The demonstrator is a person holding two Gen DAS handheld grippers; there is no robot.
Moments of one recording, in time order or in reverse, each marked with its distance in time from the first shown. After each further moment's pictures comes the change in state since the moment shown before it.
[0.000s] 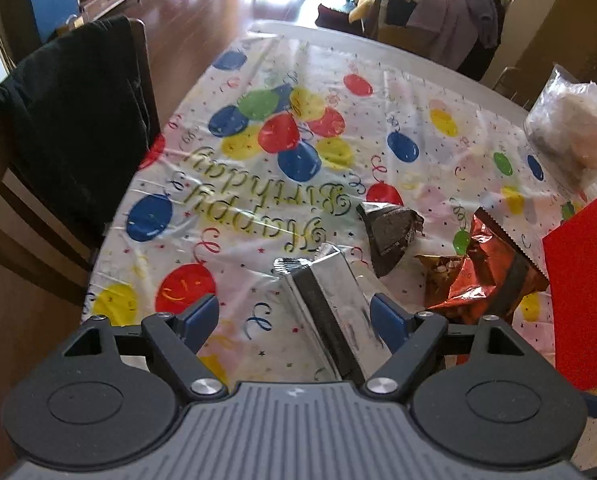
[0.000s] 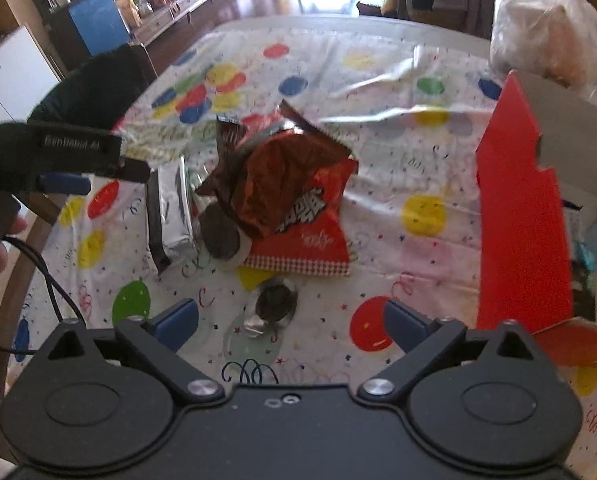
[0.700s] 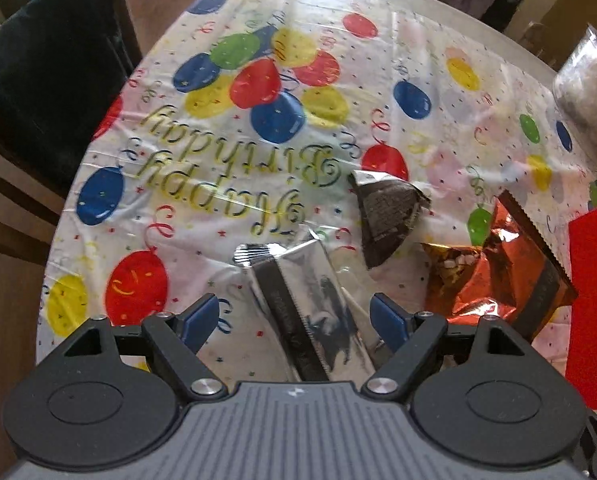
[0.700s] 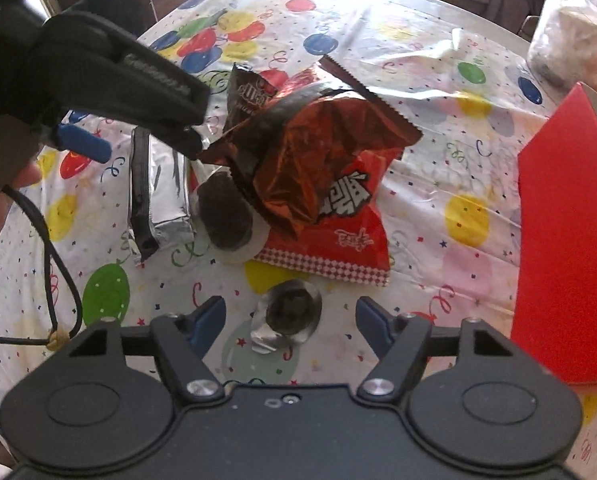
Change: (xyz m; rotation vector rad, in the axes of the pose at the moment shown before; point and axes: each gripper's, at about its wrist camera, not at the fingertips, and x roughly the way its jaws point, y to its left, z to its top) left arm 0.050 -0.029 0.019 -0.003 0.183 0.045; right arm 0.048 0.032 0.013 -0.107 0.111 -0.074
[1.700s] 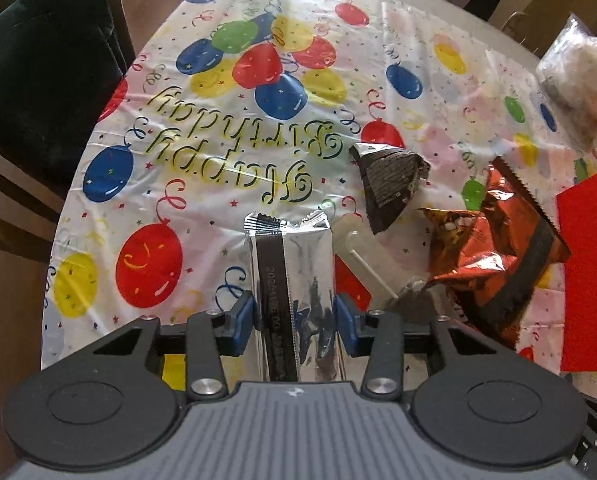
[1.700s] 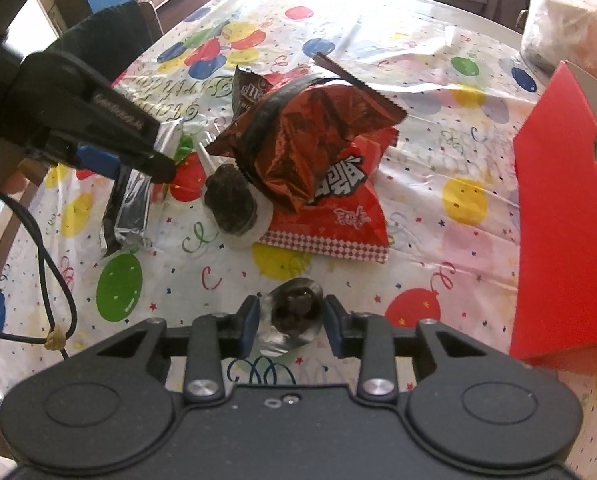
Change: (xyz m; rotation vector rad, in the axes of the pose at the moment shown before) left arm -0.012 0.018 -0.020 0.024 -0.002 -0.060; right arm -0.012 -0.012 -0.022 0.044 -0.049 0.054
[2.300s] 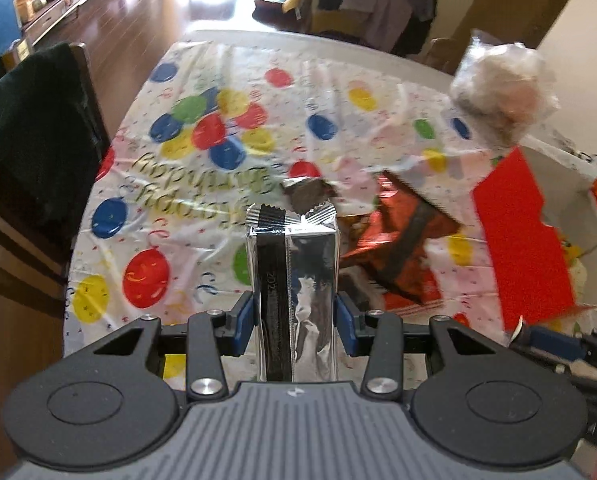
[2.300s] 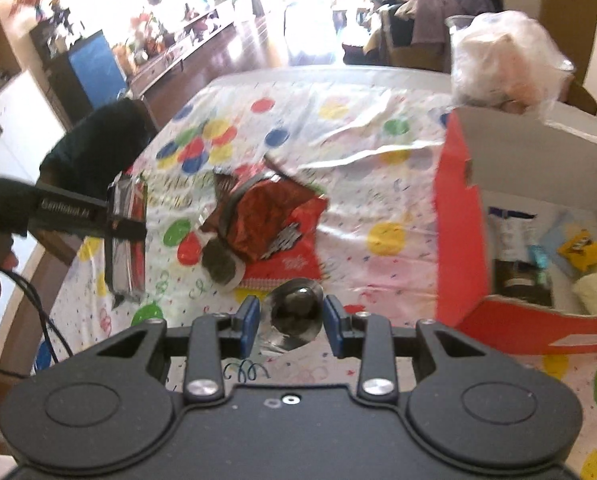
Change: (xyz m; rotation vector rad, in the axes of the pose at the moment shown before) left arm -0.079 -0.020 -0.034 0.148 -0.161 -0.099; right arm -0.095 -0.042 -0.020 0.123 -0.227 0.020
